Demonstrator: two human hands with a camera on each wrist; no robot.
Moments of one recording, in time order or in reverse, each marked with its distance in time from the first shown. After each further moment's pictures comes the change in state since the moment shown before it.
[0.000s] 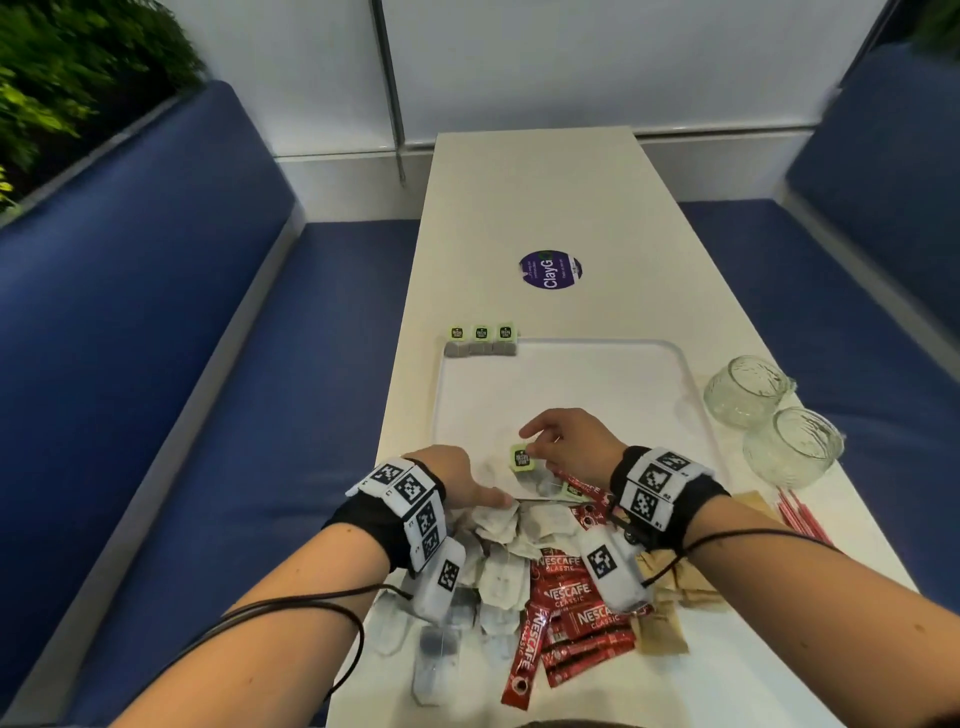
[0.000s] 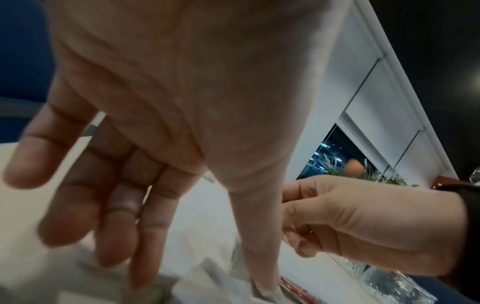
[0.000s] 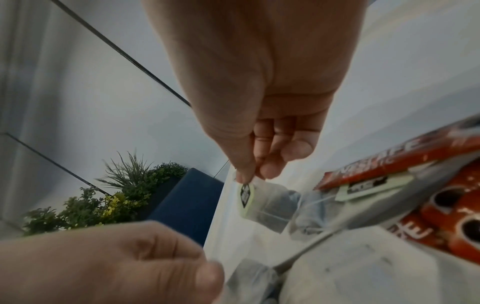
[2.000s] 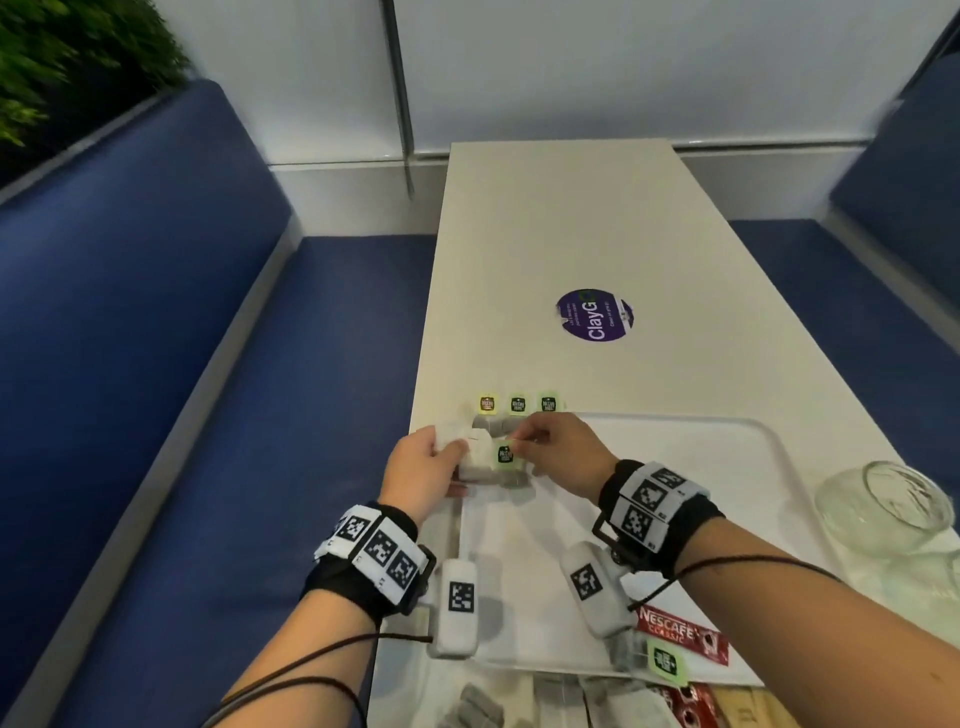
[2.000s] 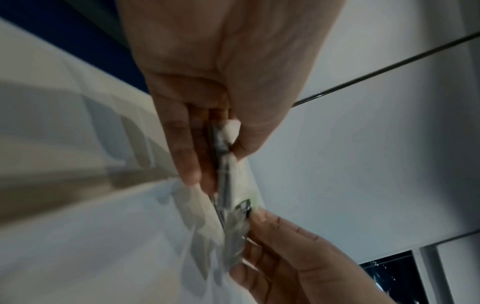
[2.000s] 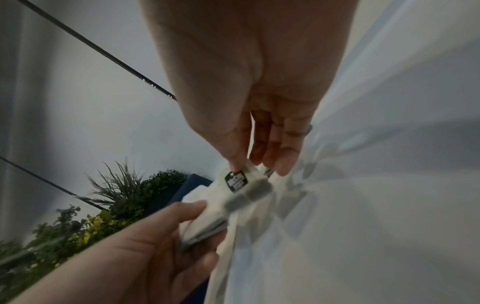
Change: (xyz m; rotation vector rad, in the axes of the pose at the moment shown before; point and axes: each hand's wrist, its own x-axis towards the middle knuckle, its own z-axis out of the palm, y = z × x) left_hand 0.131 -0.072 -0.061 -1.278 0.460 0.039; right_hand 0.165 -0.038 0.009 0.025 0.084 -0.086
